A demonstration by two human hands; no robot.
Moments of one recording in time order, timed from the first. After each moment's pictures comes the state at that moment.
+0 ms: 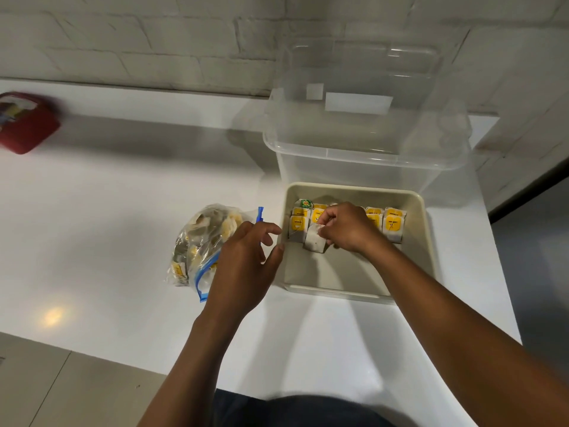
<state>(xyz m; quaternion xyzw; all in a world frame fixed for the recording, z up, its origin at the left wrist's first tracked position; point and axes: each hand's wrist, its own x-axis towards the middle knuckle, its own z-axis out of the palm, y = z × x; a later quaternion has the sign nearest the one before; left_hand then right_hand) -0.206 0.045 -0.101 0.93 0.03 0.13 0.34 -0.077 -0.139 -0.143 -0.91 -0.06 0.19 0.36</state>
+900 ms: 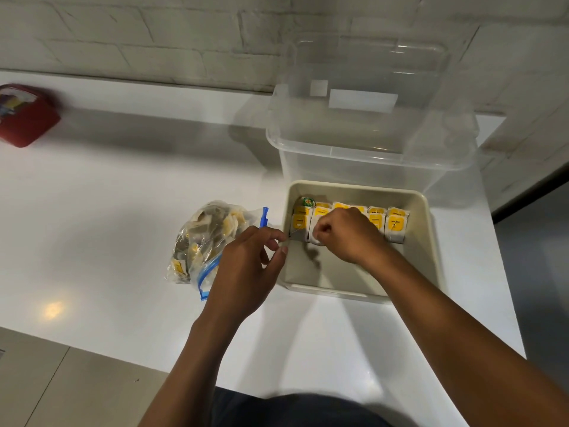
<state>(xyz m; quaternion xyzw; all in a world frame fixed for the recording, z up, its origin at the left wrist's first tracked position) -0.211 0.046 -0.103 0.93 0.02 0.11 0.36 -0.096 -0.136 -0.132 -0.95 -0.16 0.13 0.22</state>
